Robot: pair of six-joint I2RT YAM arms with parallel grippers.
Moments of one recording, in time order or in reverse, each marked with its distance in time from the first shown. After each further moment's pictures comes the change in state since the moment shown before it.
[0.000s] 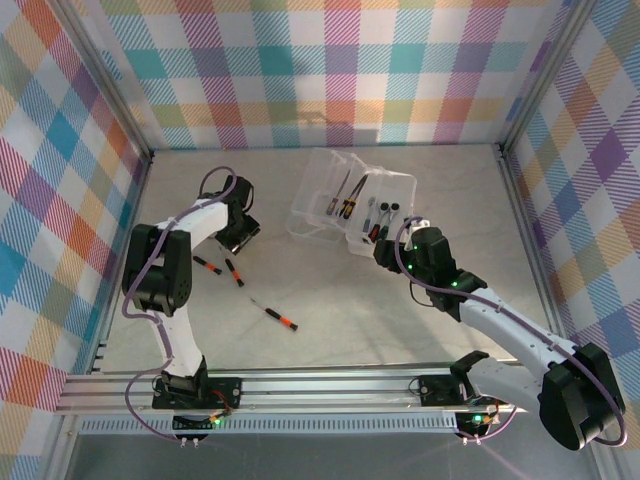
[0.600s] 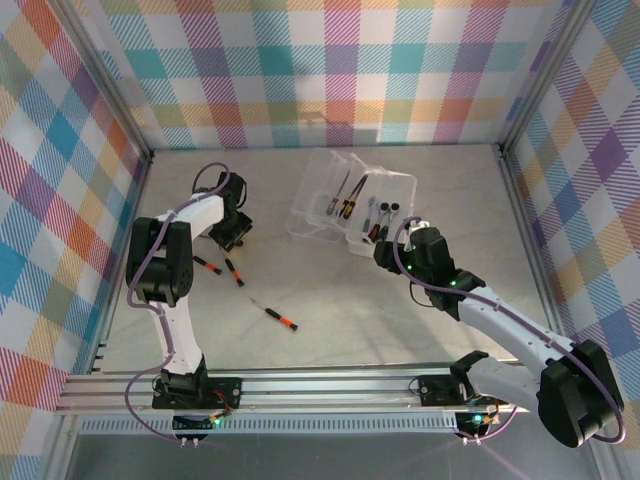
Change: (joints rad) left arm 0.060 0.079 0.089 -0.051 -0.029 0.002; right arm 0.000 0.018 0.000 -0.010 0.007 0.005
